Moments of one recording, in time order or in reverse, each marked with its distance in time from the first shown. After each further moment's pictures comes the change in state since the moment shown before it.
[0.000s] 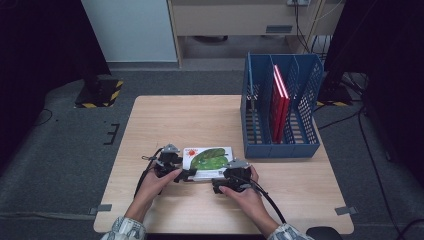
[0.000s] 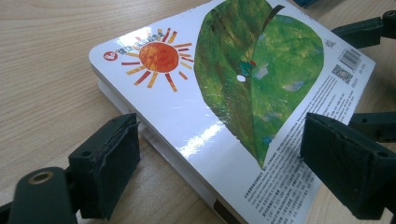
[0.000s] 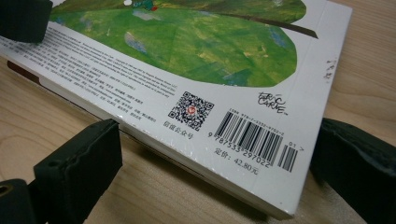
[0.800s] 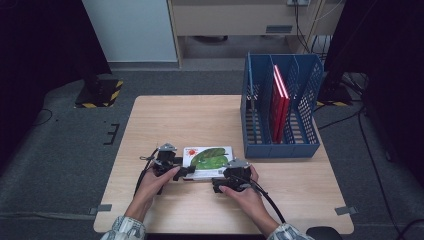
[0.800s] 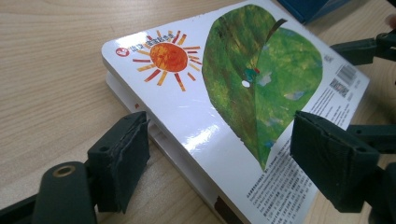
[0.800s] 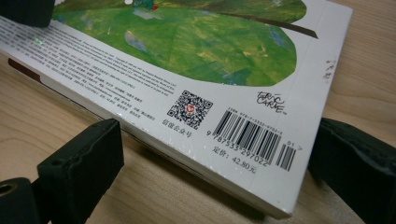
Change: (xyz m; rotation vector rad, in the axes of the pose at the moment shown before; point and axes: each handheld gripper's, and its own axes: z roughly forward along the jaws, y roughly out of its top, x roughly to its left) left arm 0.009 -0.001 -0.003 -0.043 -0.026 -0.064; right arm 0.000 0.001 0.001 -0.002 -0.004 0.003
